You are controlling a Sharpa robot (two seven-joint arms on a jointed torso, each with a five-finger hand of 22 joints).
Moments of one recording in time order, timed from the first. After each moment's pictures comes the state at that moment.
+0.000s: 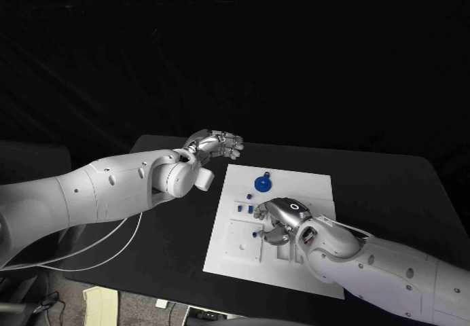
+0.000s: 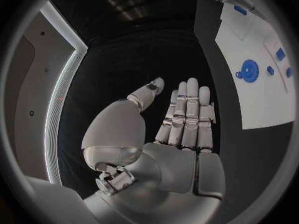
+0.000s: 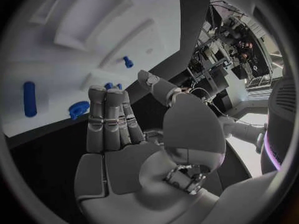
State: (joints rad) left arm 1.21 -0.75 -0.08 1.30 -0.05 -0.25 0.28; left_hand 1.04 -0.07 0.56 -0.27 0.11 0.85 0.18 0.27 0.52 1.18 0.13 0.08 0.19 0.98 0.08 0.58 0.46 0.04 0.70 -0.02 0.65 1.17; right arm 1.00 -0.54 -0.13 1.39 -1.65 -0.44 -0.18; right_hand 1.08 -0.29 0.78 -0.25 0.14 0.86 0.16 0.27 0.44 1.04 0.12 0.15 0.25 1.29 0.01 0.91 1.03 0.21 1.19 -0.02 0.80 1.31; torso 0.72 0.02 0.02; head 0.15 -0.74
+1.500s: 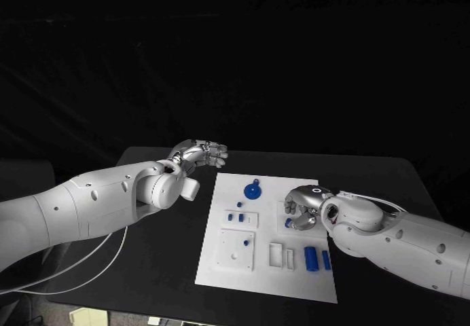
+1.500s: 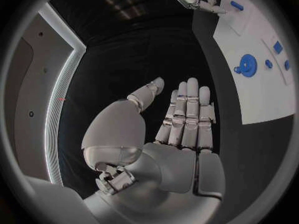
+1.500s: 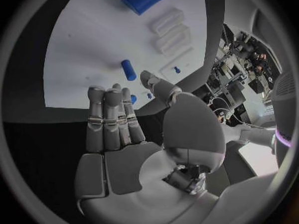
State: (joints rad) left arm 1.21 -0.75 -0.08 1.28 -0.05 -0.25 0.28; left_hand 1.04 -0.07 0.56 -0.27 0.11 0.85 0.18 0.27 0.52 1.18 0.13 0.08 0.19 0.98 0.08 0.57 0.47 0.04 0.70 -0.02 0.65 1.17; right arm 1.10 -0.68 -0.08 1.37 -1.70 -0.15 -0.23; right_hand 1.08 -0.29 0.76 -0.21 0.05 0.92 0.15 0.34 0.45 1.10 0.10 0.22 0.22 1.25 -0.01 0.94 1.01 0.21 1.15 0.00 0.79 1.31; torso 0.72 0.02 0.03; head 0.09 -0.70
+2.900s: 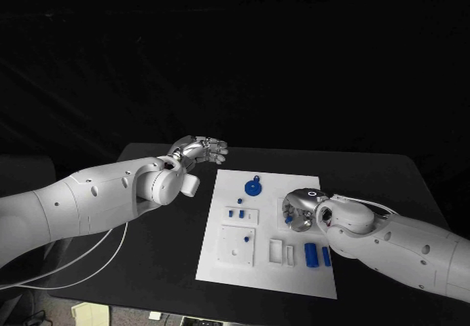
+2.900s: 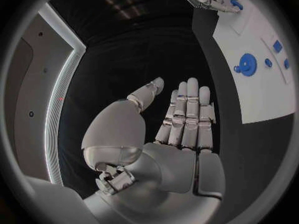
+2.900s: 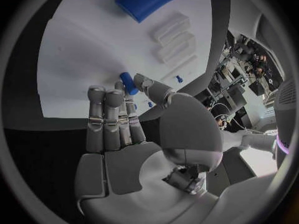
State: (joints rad) left arm 1.21 -0.75 -0.08 1.28 -0.05 -0.25 0.28; left_hand 1.04 -0.07 0.56 -0.26 0.11 0.85 0.18 0.27 0.52 1.18 0.13 0.08 0.19 0.98 0.08 0.57 0.47 0.04 0.70 -0.02 0.65 1.17; right arm 1.06 -0.63 -0.09 1.31 -1.73 -0.16 -0.23; right_hand 1.12 -0.22 0.80 -0.22 0.05 0.97 0.13 0.35 0.46 1.17 0.07 0.25 0.23 1.26 -0.04 0.95 1.00 0.21 1.17 -0.01 0.80 1.31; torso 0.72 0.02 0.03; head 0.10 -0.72
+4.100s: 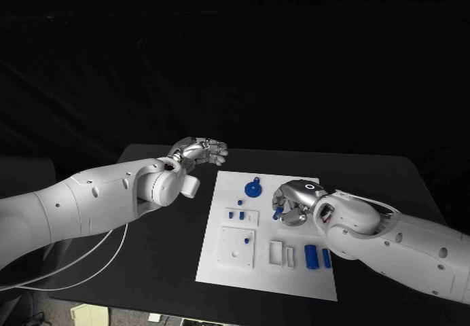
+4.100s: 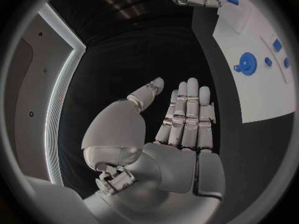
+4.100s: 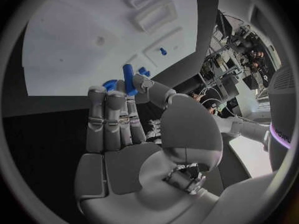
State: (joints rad) left arm 1.21 -0.75 -0.08 1.28 -0.05 -0.25 0.28; left_hand 1.04 -0.07 0.56 -0.26 0.11 0.85 0.18 0.27 0.52 1.18 0.13 0.08 0.19 0.98 0.08 0.56 0.48 0.04 0.70 -0.02 0.65 1.17; right arm 1.07 -0.67 -0.05 1.47 -1.70 -0.25 -0.23; right_hand 1.10 -0.17 0.88 -0.26 0.05 1.05 0.10 0.37 0.46 1.22 0.04 0.29 0.24 1.30 -0.07 0.97 0.99 0.21 1.20 -0.02 0.84 1.31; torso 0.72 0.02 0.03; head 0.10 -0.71
